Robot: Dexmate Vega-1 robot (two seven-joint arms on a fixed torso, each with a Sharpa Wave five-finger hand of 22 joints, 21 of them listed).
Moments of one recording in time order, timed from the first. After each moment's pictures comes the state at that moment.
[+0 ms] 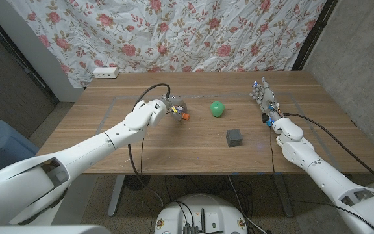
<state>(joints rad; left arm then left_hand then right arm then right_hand) 0.52 0.68 0.91 -1.69 1.03 0.31 -0.39 0.77 -0.11 0.59 -0.18 0.19 0.44 -0.22 0.26 0.18 0.53 -0.22 0.22 0.18 0.20 -0.04 0.19 0.17 0.11 -0.01 0.18 0.16 -0.79 -0.48 -0.35 -1.15 0.65 0.37 0.05 0.19 0.15 0.12 0.11 0.24 0.16 -0.06 0.19 0.17 0.14 0.00 0.19 0.19 0.03 0.00 0.20 0.27 0.22 -0.01 0.18 0.16</state>
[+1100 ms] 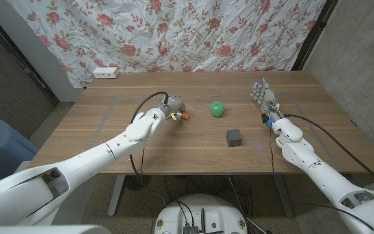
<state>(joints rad) 0.59 0.67 0.90 -1.65 1.04 0.37 -0.15 0.91 -0.10 0.49 -0.17 0.19 0.79 -0.22 0.31 0.19 0.85 -0.22 0.21 0.18 0.41 -0.04 0.19 0.17 0.19 -0.02 0.18 0.16 -0.81 -0.47 -0.35 -1.17 0.65 0.37 0.03 0.19 0.15 0.14 0.11 0.25 0.17 -0.07 0.19 0.17 0.15 -0.01 0.19 0.19 0.03 0.00 0.20 0.26 0.22 0.01 0.18 0.17</state>
